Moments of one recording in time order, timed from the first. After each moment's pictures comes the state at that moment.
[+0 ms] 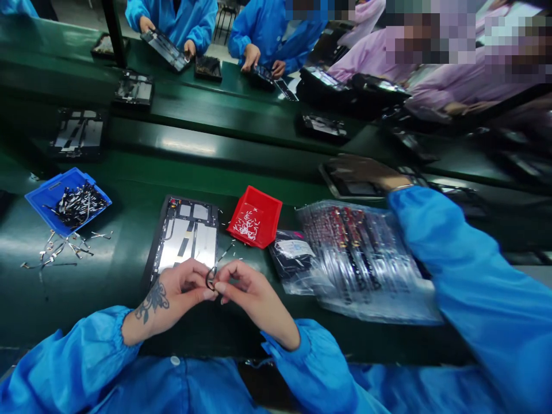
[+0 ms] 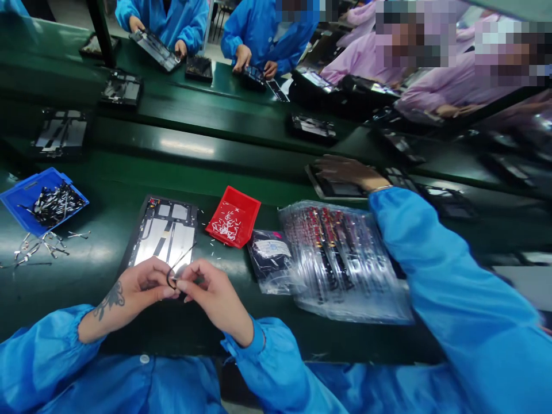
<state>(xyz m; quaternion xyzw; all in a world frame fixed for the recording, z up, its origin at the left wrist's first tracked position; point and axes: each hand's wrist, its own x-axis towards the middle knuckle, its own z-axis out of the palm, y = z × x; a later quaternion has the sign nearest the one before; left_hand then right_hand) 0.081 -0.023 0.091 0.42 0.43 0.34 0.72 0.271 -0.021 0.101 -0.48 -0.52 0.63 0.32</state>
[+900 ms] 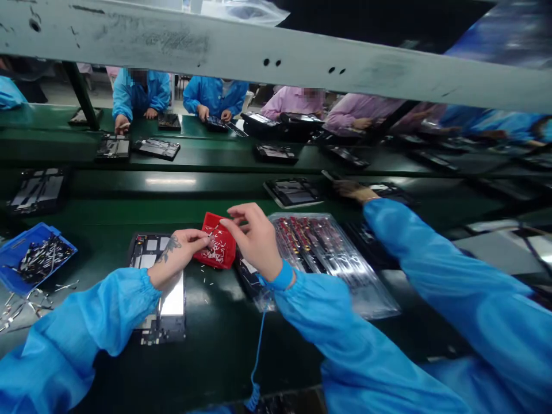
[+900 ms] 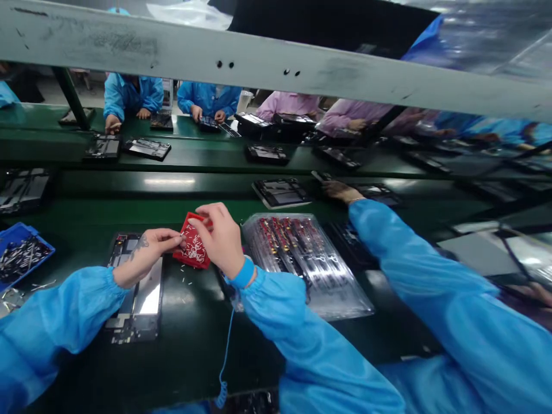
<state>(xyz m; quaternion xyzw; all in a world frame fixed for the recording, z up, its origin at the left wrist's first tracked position) 0.183 0.086 0.111 0.50 0.42 0.39 0.65 0.351 0.069 0.145 -0.53 -0.72 0.06 0.45</state>
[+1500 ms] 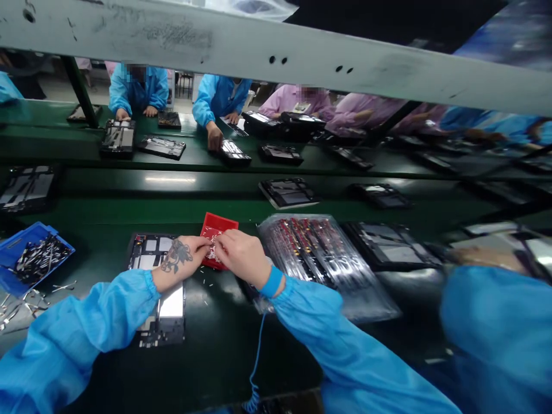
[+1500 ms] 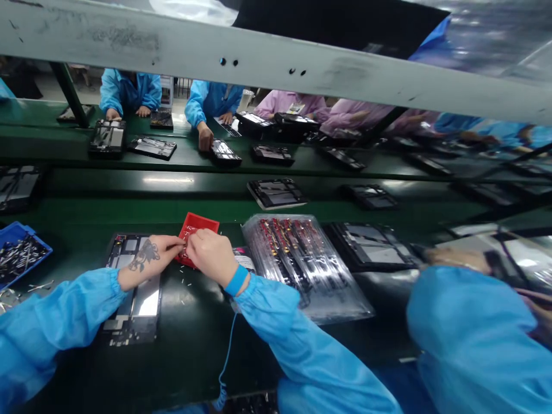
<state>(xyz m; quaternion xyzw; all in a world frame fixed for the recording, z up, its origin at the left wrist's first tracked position) 0.181 0.096 0.096 0.69 0.44 0.32 0.48 0.356 0.068 0.110 -0.53 -0.83 -0.08 0.19</state>
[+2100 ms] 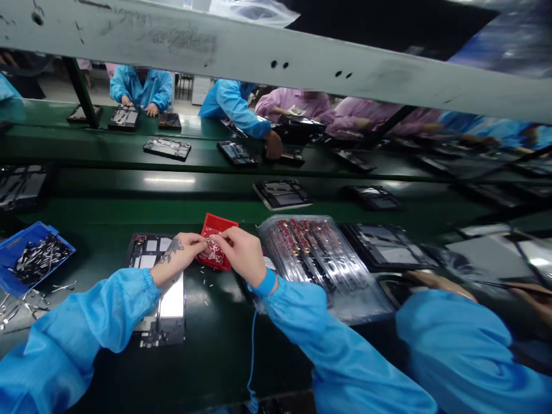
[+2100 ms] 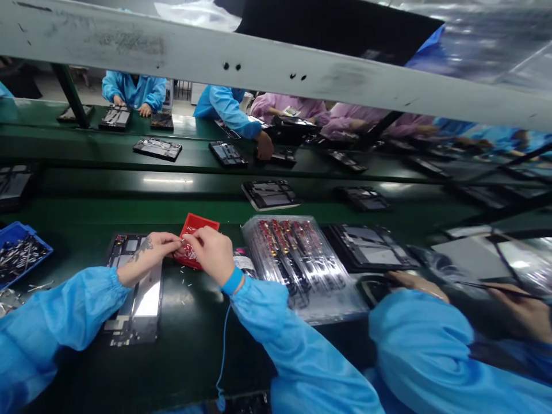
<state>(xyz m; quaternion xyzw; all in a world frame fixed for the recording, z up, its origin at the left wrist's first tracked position) 0.182 0.099 0.093 0.60 0.45 0.31 0.58 0.346 0.071 0.101 -0.61 -0.71 0.10 0.33</state>
